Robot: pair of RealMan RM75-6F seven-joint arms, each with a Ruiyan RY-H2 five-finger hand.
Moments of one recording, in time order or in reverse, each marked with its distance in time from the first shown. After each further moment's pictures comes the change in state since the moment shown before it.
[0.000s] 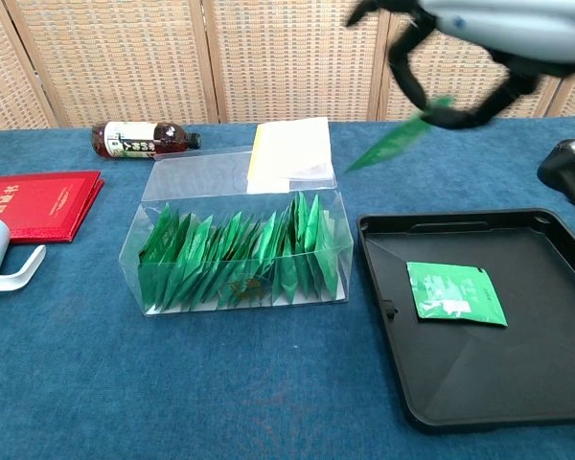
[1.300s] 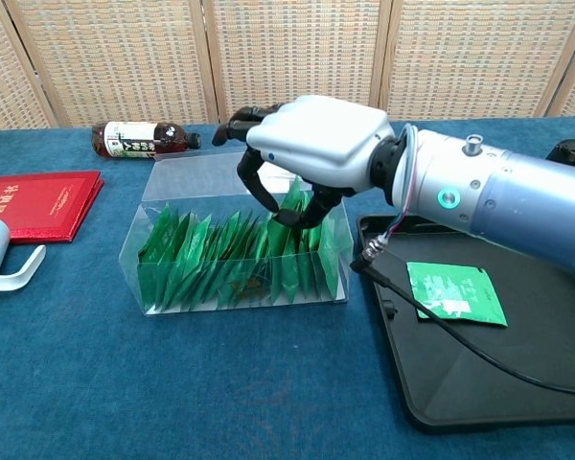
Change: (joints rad) left arm -0.021 0.002 -0.006 0.015 -0.026 -0.044 -0.019; right arm 0.212 -0.460 0.065 0.381 0.115 -0.195 0.078
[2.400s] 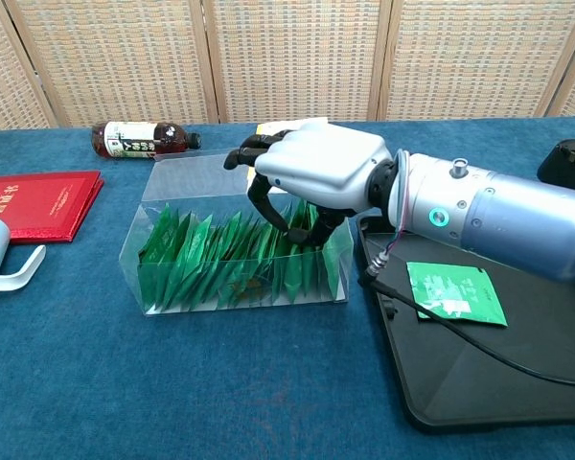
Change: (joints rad) left arm 0.002 -0.004 -0.002 -0.003 -0.007 0.003 0.014; right arm 0.011 -0.048 -0.018 0.093 0.024 -0.046 0.016
